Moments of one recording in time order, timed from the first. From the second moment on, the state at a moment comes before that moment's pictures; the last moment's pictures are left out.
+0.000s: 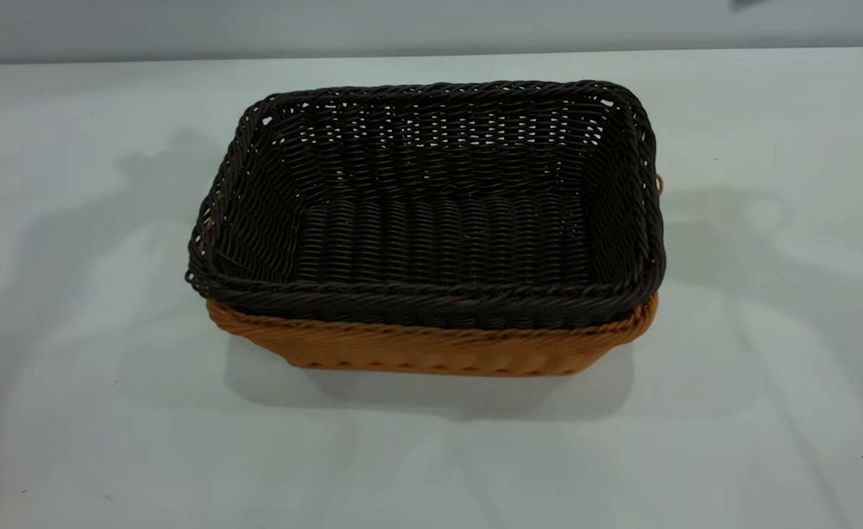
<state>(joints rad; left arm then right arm) -0.08 1.96 -1.66 -0.44 0.73 0.84 0.04 1.71 -1.16 0.93 0.70 -0.65</state>
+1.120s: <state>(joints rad) 0.08 1.25 -1.32 -0.43 1.16 0.36 0.02 0.42 -0.84 0.67 1.15 -0.54</state>
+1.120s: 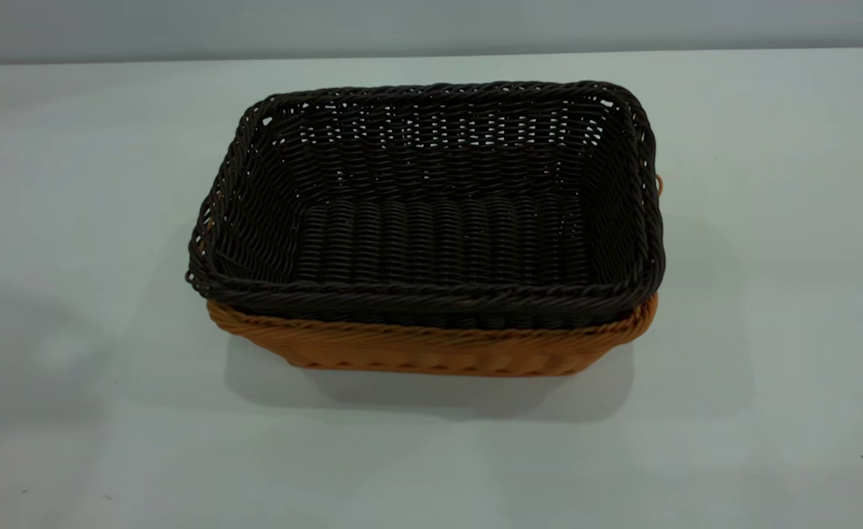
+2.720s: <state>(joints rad) 0.08 0.20 -0.51 -0.09 1.07 0.14 0.02 -0.02 -0.49 0.20 1.15 -0.29</state>
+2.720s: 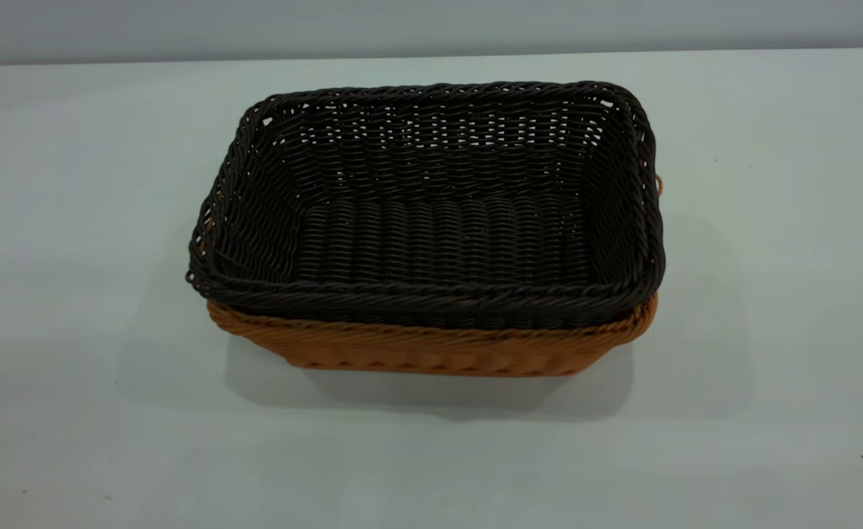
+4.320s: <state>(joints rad) 0.01 -0.02 -0.49 -0.03 1.11 0.04 0.02 -0.02 -0.49 0.20 1.15 -0.29</state>
